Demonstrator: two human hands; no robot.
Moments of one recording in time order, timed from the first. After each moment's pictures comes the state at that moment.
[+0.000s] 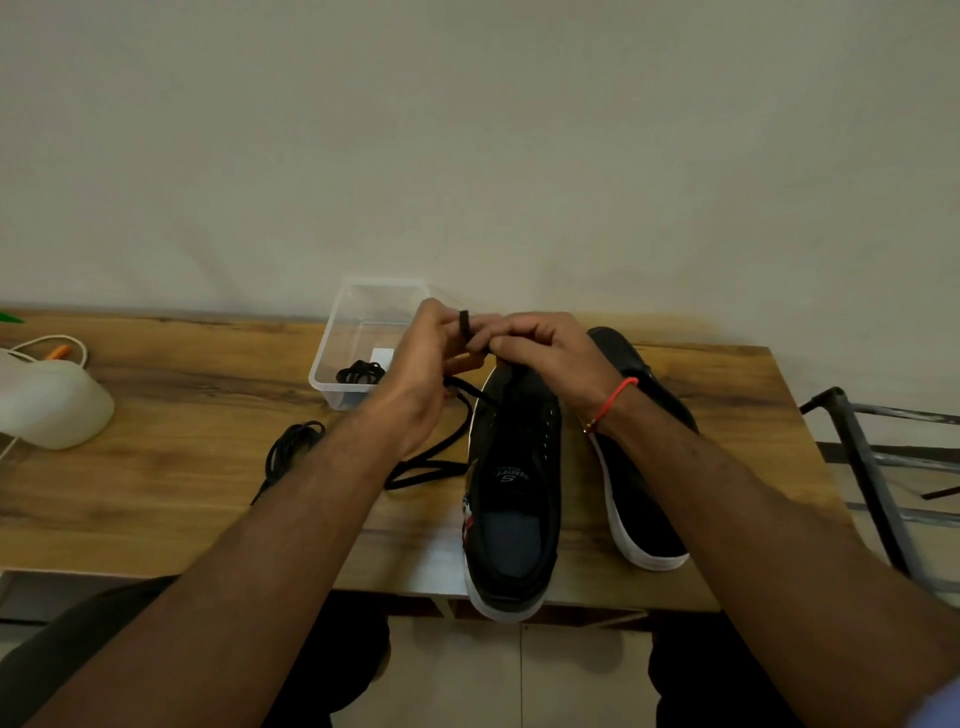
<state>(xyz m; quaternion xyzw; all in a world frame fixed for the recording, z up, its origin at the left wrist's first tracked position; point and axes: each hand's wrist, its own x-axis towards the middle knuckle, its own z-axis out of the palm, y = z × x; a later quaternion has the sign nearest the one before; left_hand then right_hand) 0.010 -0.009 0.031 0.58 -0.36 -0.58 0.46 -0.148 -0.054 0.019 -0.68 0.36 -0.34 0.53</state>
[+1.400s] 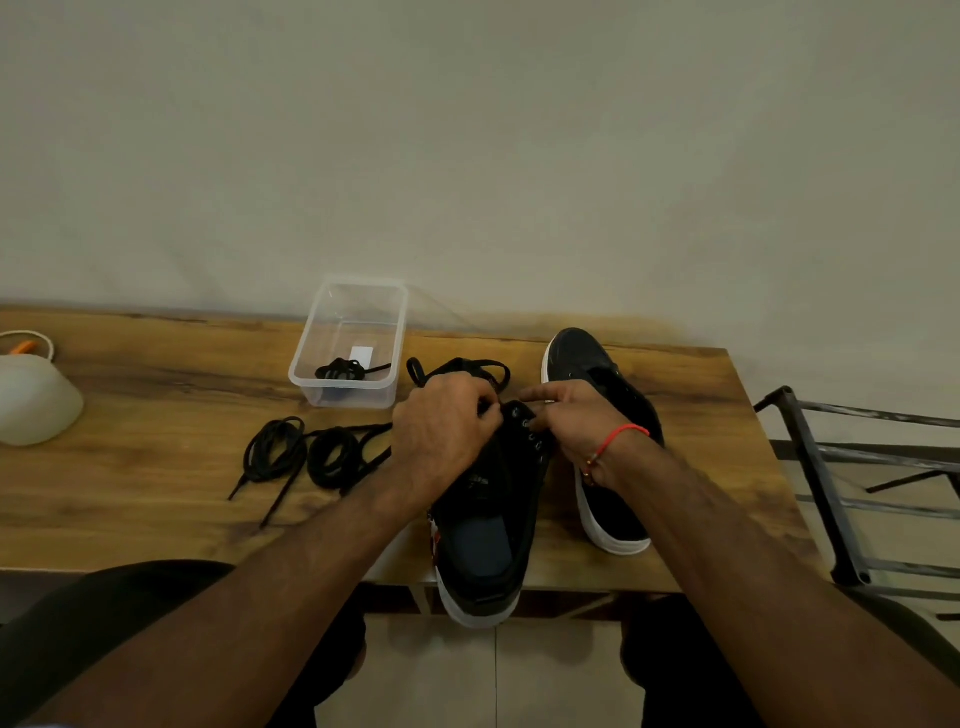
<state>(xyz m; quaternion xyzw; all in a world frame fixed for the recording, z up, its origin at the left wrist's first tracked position) -0.017 0.010 -0.020 0.69 -0.69 -0.13 0.20 -0.175 -0.020 -0.008 -0.47 0.62 -0.22 0.59</state>
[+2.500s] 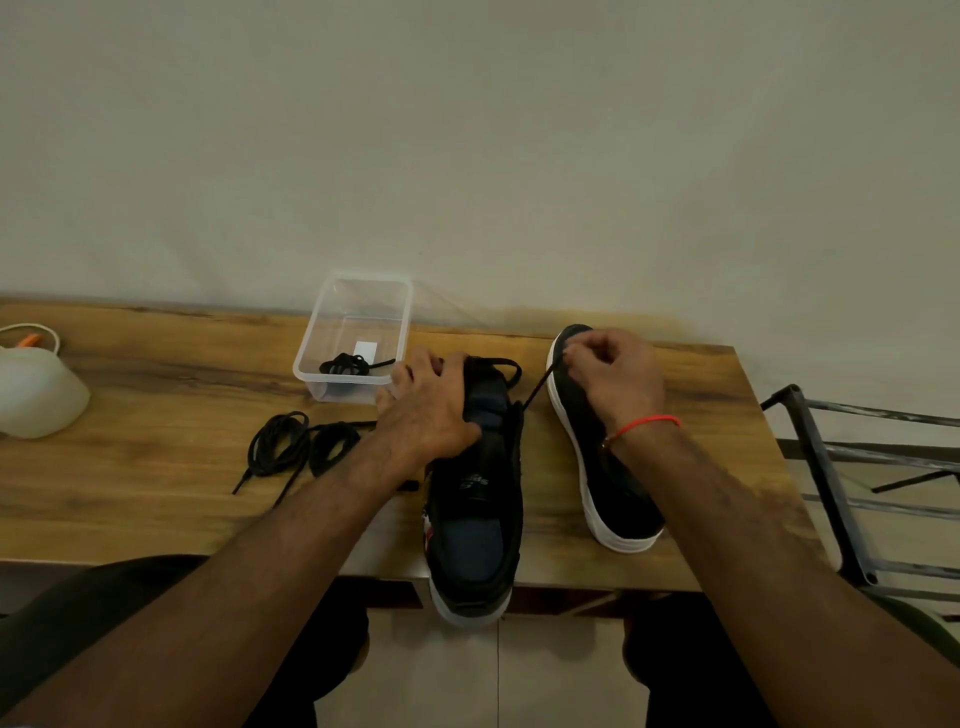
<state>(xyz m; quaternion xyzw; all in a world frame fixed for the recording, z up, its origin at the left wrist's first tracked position) 0.001 0.005 0.004 0.72 -0.66 -0.22 0.03 -0.187 -0.030 0.009 -0.52 0.65 -0.42 0.36</state>
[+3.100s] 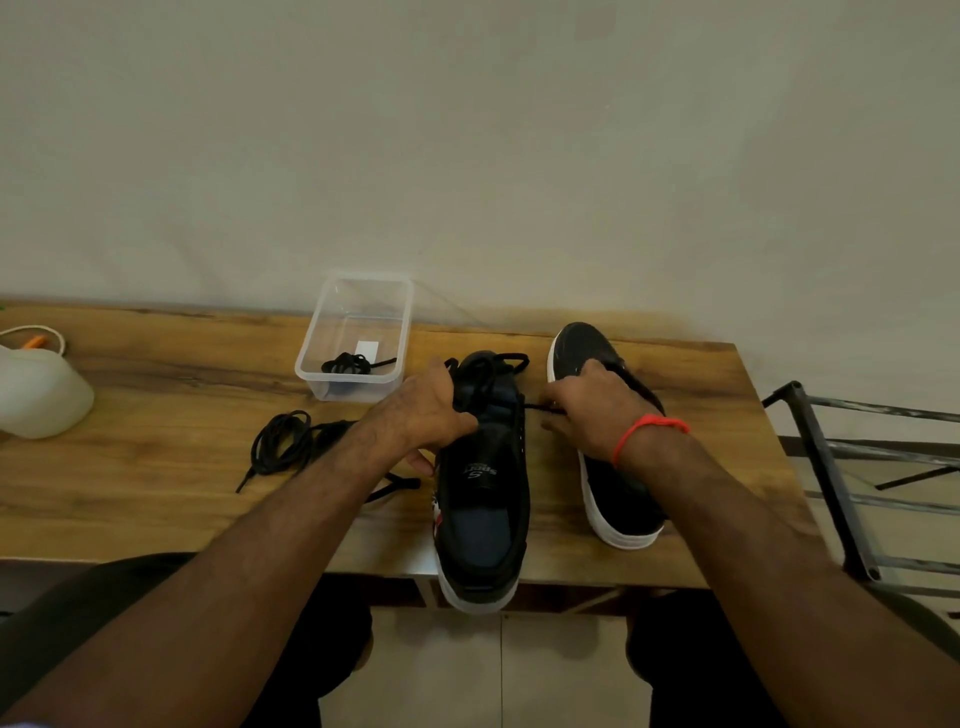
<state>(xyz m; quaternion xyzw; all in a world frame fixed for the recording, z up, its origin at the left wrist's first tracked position) 0.009 0.004 0.011 0.71 -0.56 -0.43 0.09 -0.197 -0.025 0.003 -0.83 0.55 0.07 0.09</state>
